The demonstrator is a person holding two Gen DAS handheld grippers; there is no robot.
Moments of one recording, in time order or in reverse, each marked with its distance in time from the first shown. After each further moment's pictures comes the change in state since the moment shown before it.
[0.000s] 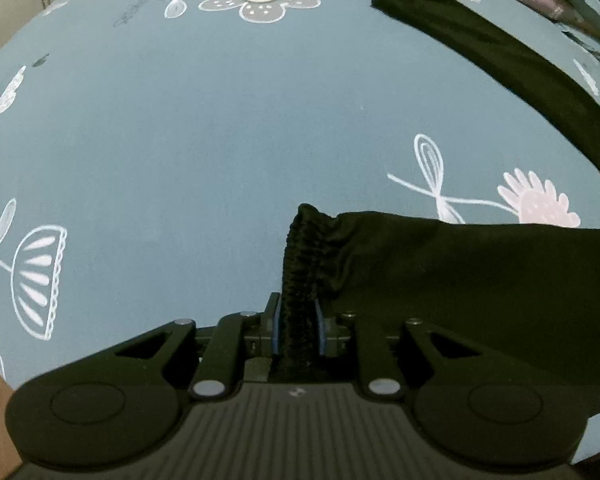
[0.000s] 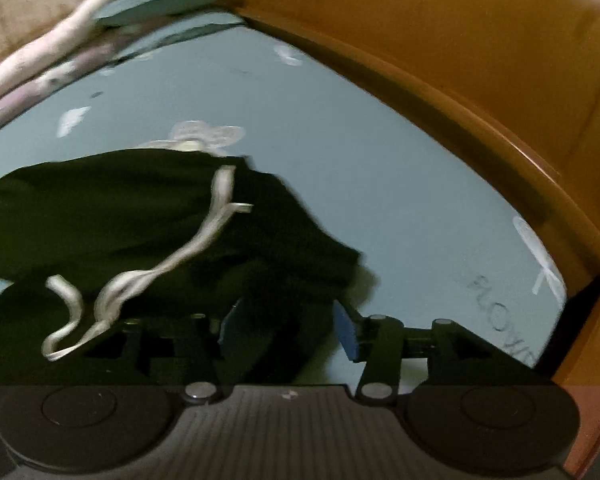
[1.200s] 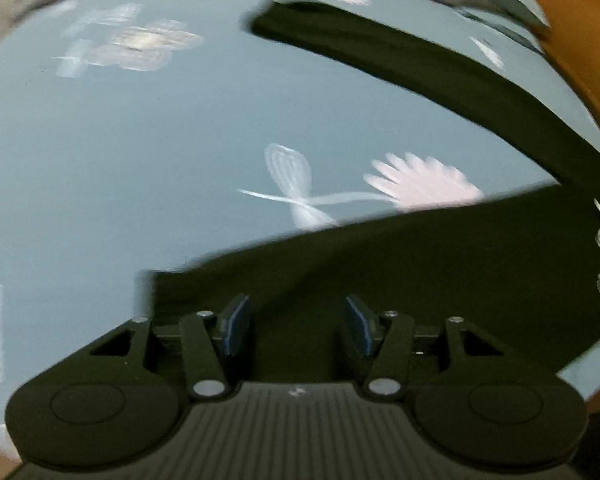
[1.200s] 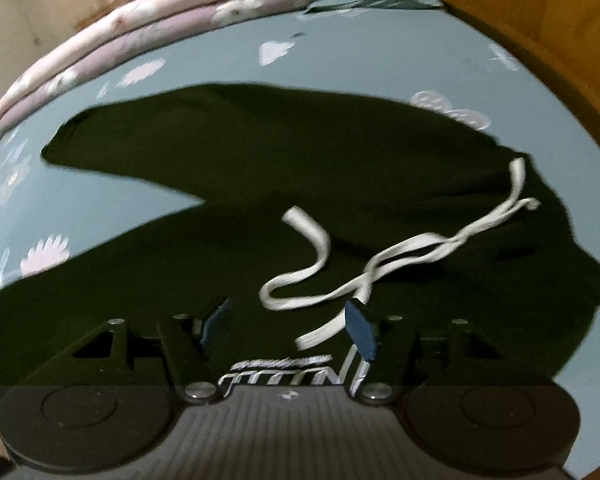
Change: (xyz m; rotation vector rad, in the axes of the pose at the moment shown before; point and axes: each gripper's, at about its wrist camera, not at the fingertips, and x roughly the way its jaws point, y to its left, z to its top) left arm -0.013 -0.068 -0.017 0.220 -0.082 -0.179; right arm -0.005 0.145 -0.037 -0.282 0.106 0.360
